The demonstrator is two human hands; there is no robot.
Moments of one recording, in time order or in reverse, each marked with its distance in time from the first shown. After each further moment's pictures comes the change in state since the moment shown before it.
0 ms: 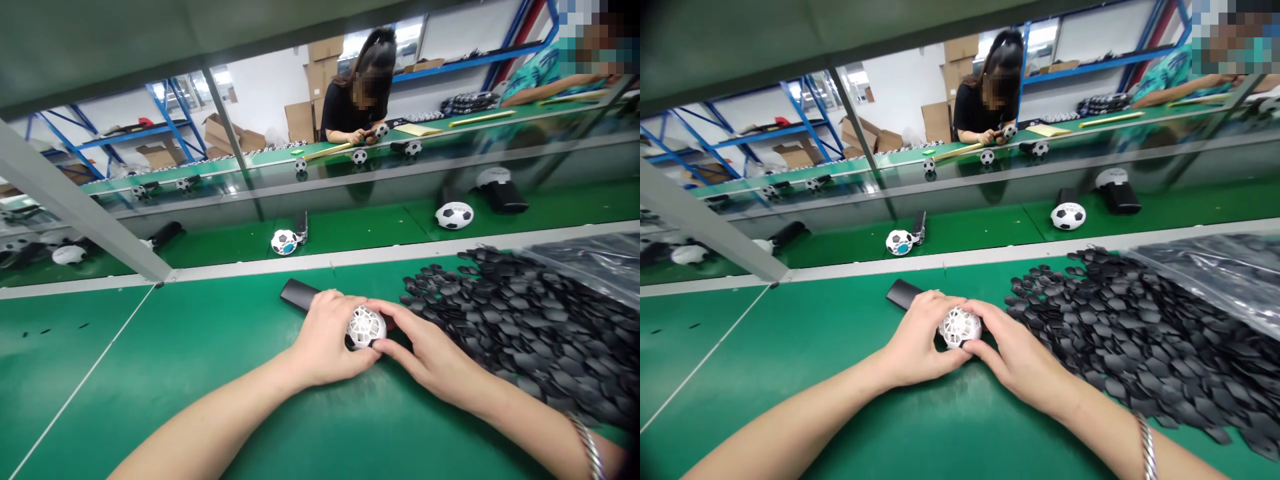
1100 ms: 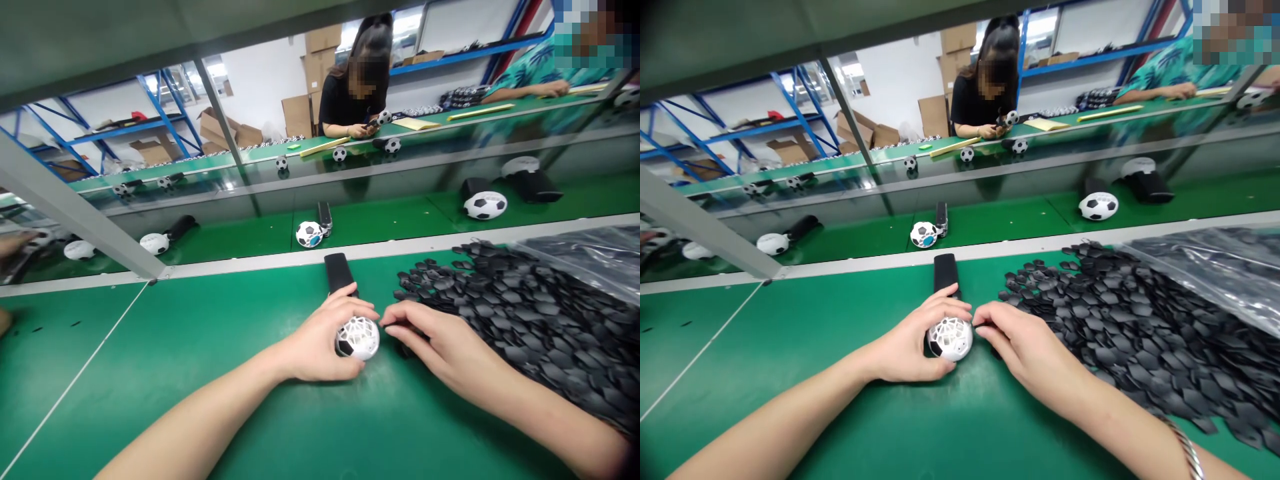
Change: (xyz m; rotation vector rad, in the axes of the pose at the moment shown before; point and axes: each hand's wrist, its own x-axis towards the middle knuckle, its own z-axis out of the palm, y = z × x) left_hand -0.003 -0.013 -0.006 -0.346 -0.261 0.082; right_hand -0.006 -0.013 -0.024 -0.067 -0.018 0.099
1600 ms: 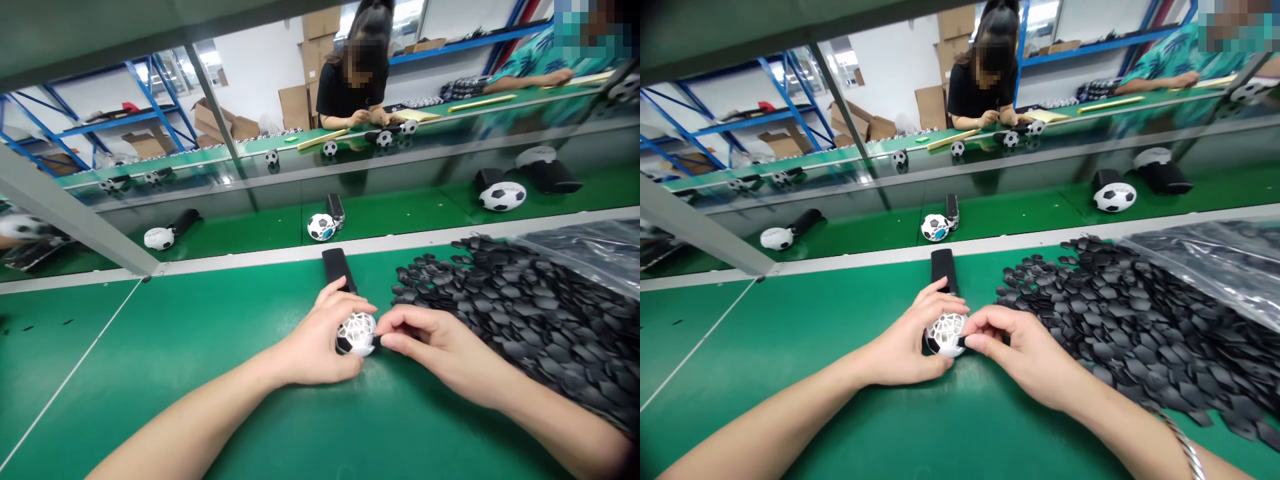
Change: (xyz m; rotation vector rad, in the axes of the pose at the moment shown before) left_hand -0.002 0.007 0.006 0.081 0.068 -0.006; right_hand 0.000 -0.006 0.002 0.344 -0.080 0.158
